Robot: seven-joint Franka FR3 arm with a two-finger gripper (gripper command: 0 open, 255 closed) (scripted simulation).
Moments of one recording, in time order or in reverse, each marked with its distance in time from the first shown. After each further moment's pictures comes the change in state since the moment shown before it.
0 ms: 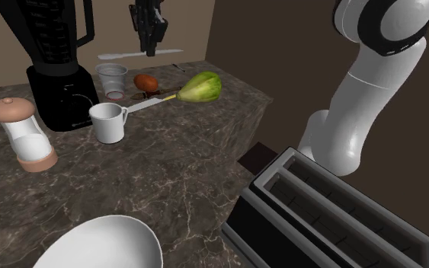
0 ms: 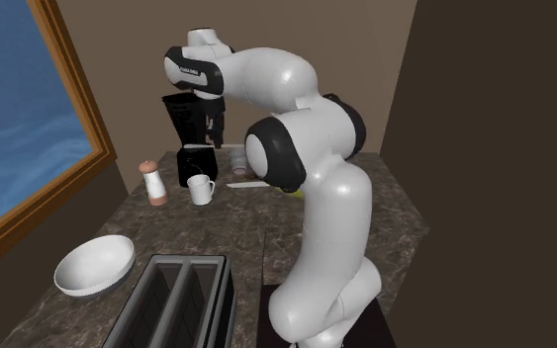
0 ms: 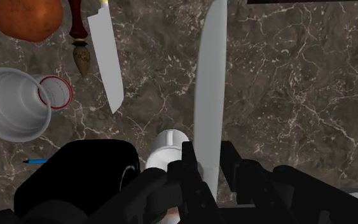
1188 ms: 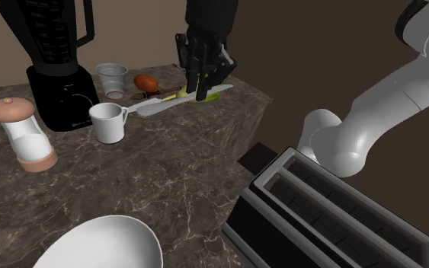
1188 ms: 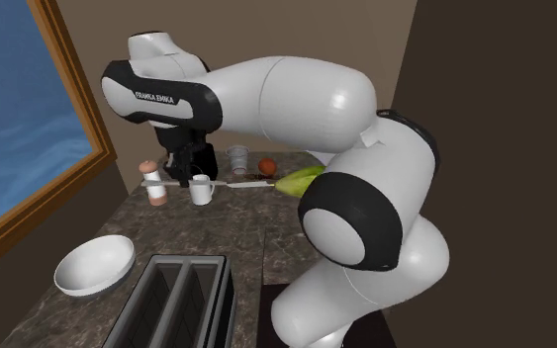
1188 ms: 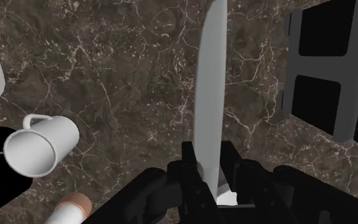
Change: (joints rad) arm 0.141 -0.463 0.166 -0.465 0.112 0.009 0.280
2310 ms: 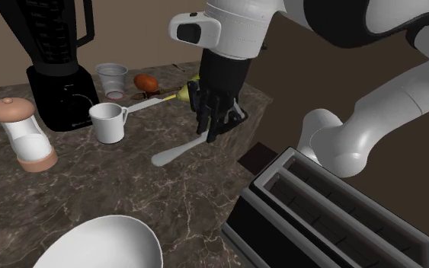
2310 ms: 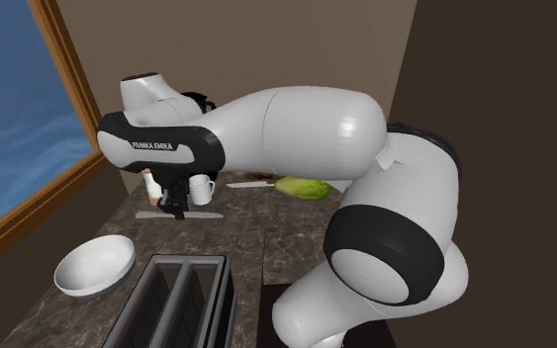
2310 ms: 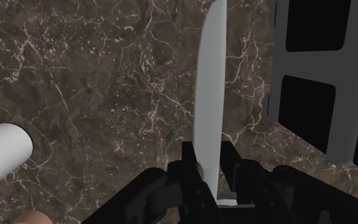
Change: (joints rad) arm 0.047 -0.098 0.067 -0.236 0.058 0.145 0.073
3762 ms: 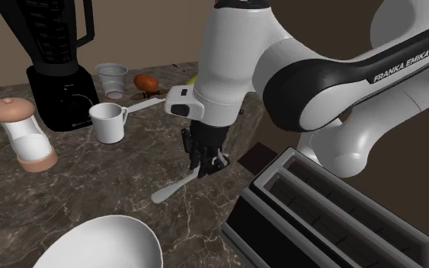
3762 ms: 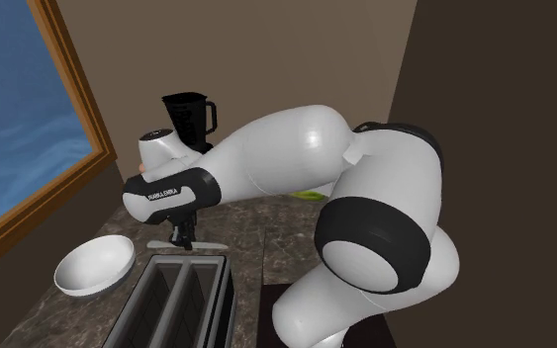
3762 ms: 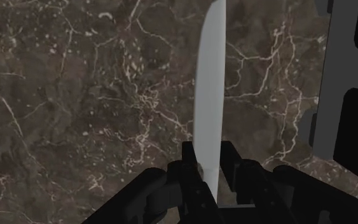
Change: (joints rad) arm 0.009 0.054 0.046 -0.255 0.020 0.308 0.008
